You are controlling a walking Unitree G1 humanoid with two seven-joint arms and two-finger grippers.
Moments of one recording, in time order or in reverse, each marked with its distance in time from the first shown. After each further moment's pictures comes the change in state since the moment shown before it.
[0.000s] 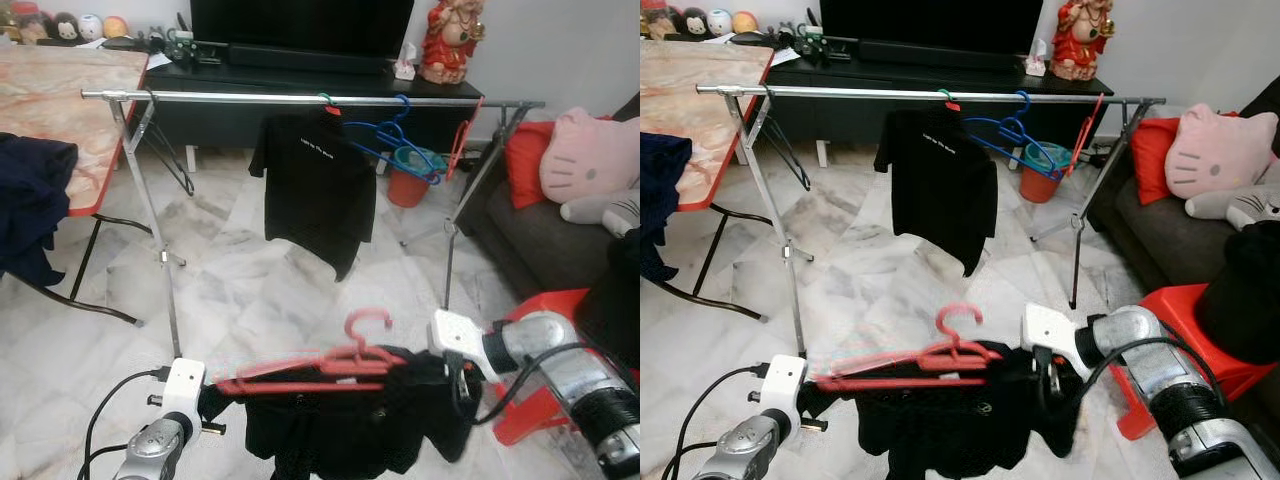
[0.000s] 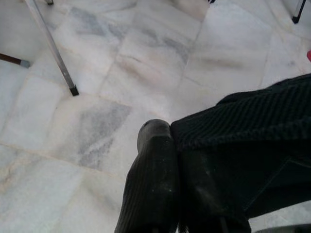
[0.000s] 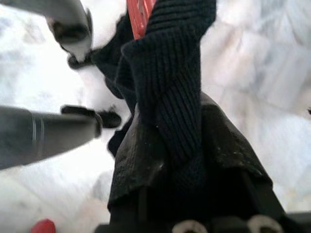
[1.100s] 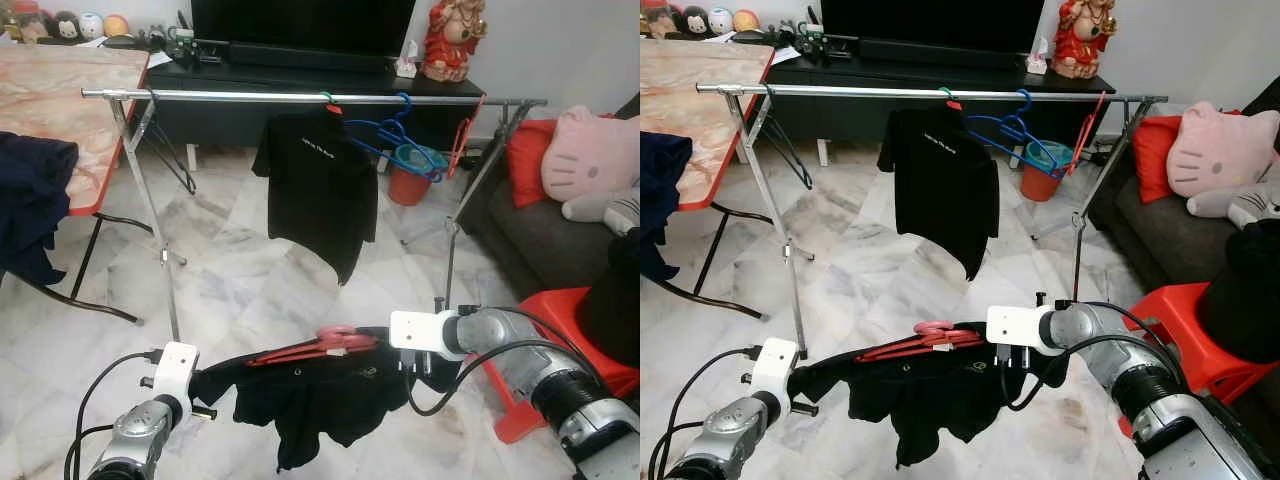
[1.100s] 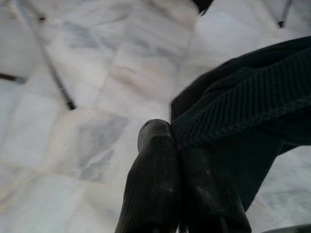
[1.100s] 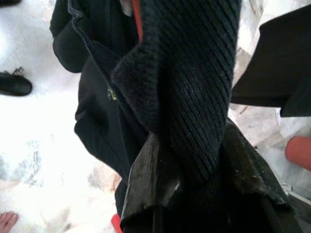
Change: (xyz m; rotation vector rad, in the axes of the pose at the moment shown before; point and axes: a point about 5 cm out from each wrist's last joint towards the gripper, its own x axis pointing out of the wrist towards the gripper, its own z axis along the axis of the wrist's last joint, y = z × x) left arm 0.003 0.015 0.029 0.034 -0.045 -0.085; right arm 0.030 -0.027 0.025 -0.272 0.248 -0.335
